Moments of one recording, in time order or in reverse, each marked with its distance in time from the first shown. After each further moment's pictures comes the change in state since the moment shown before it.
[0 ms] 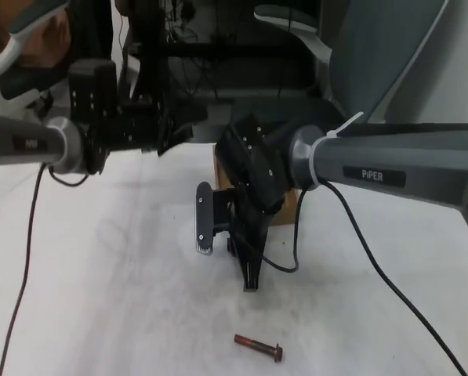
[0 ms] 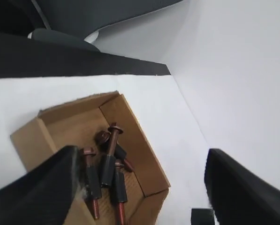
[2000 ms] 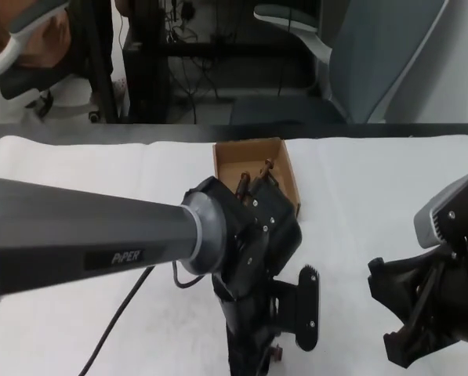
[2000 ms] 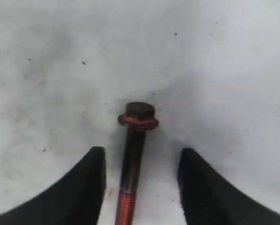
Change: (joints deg) left arm -41.4 -14.9 11.1 56.8 -52.7 90.1; right arm -8.4 -77.2 57.3 -9.3 -7.6 51.2
